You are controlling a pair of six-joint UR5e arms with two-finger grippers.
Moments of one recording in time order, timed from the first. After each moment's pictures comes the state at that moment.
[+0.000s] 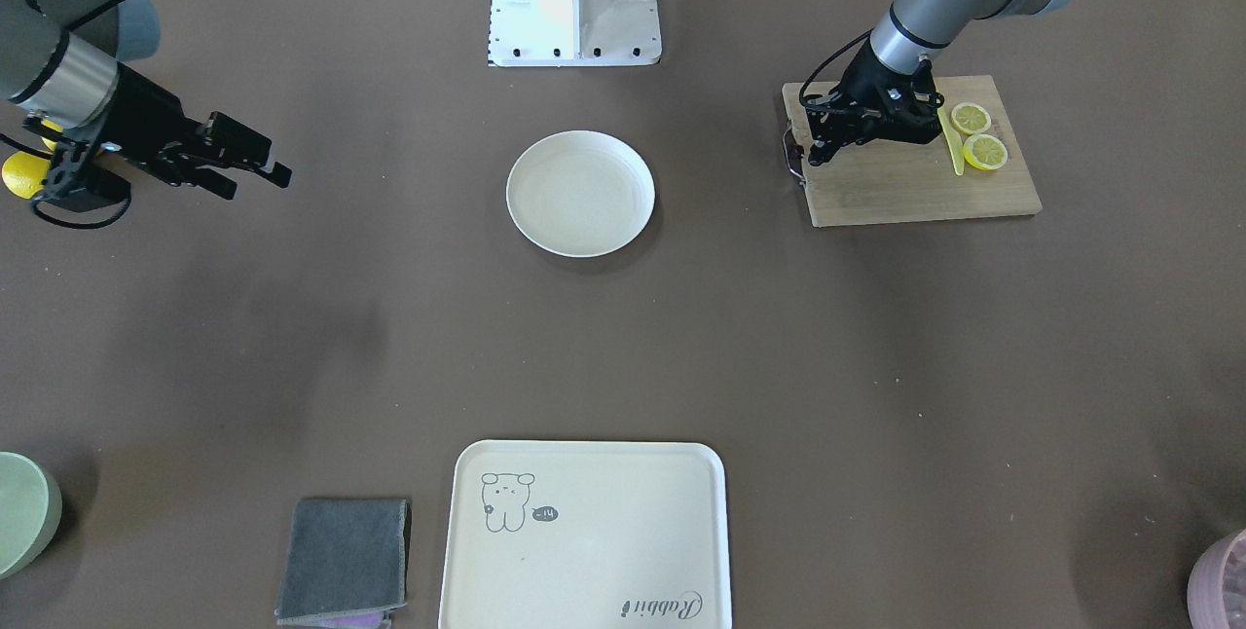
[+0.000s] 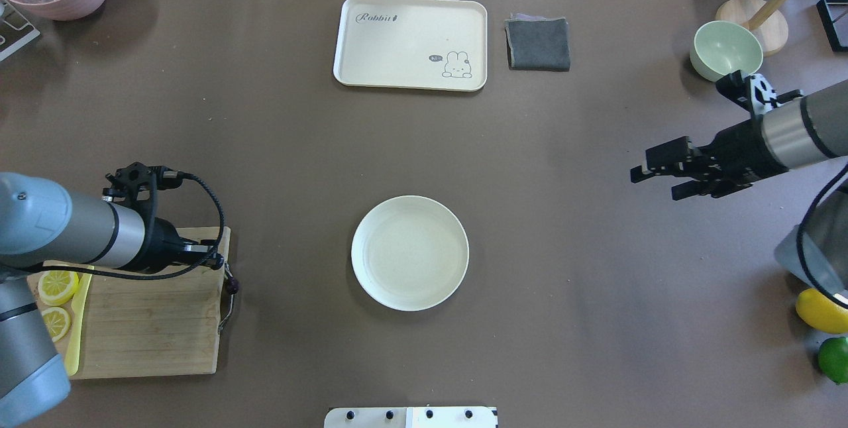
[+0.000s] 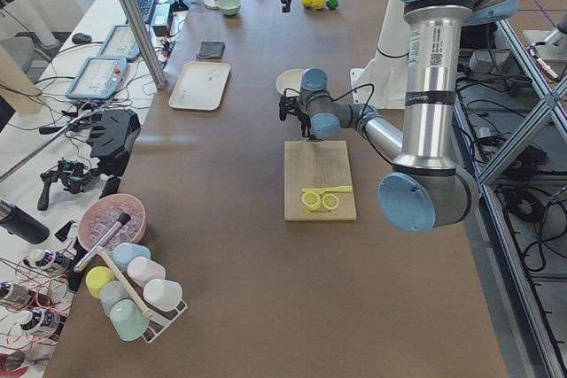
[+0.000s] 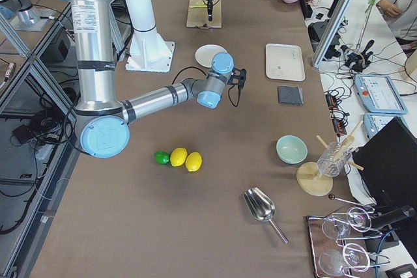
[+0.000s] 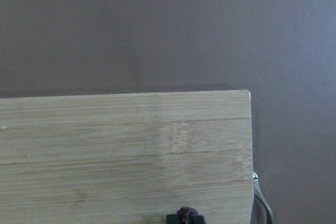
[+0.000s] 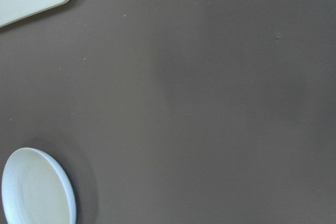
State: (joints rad) left arm -0.55 -1.65 -1.99 -2.03 -1.95 -1.25; right arm 0.96 -1.57 1.81 -0.74 2.42 1.27
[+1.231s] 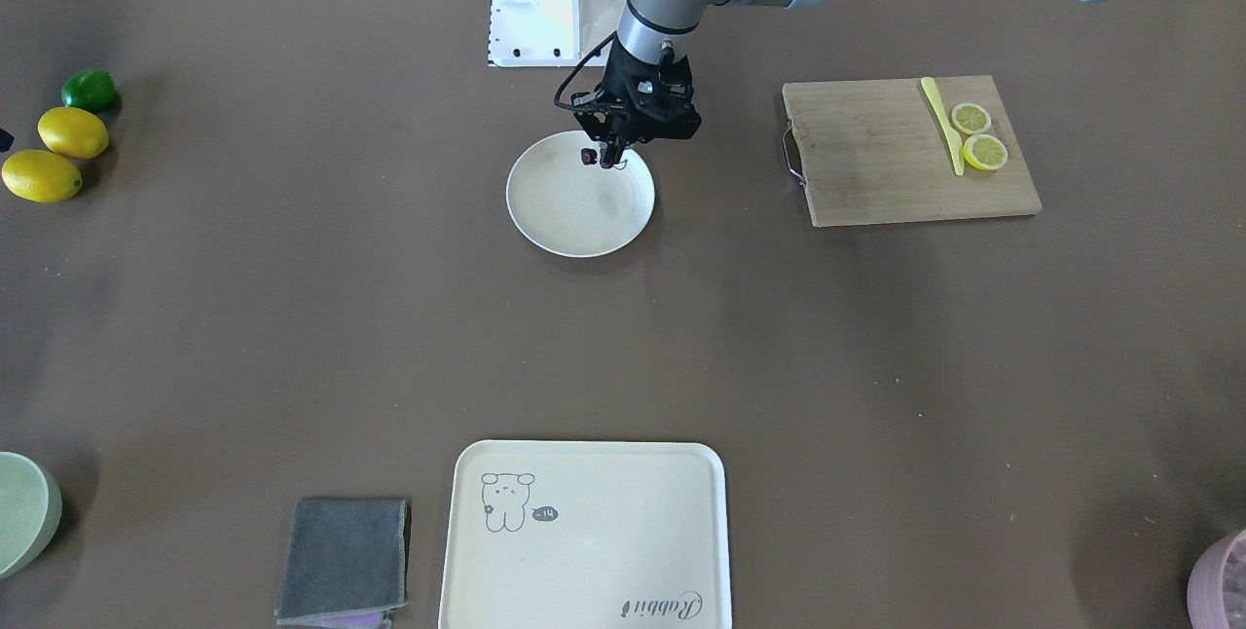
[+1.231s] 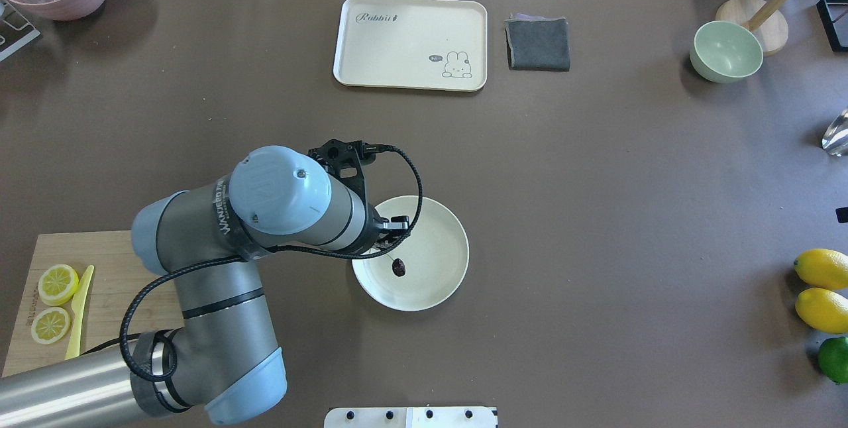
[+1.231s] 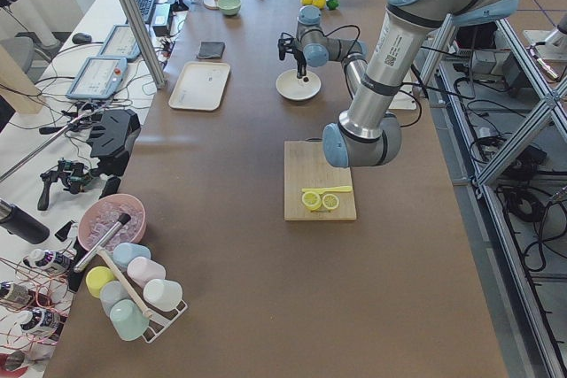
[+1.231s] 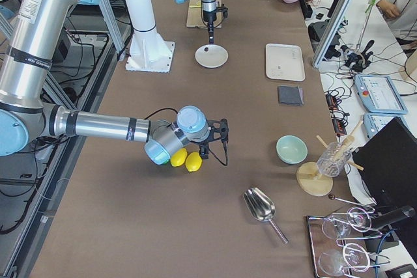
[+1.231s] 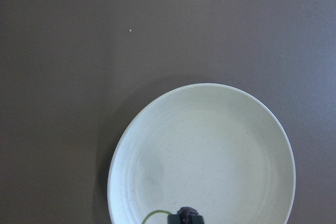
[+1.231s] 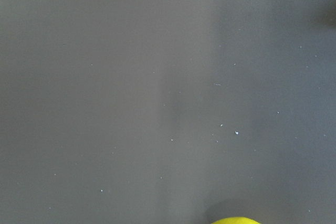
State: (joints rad) left arm -0.42 -2.22 -1.79 -1.71 -1.82 -1.43; right arm 1.28 -1.92 1.76 -0.74 2.48 0.62
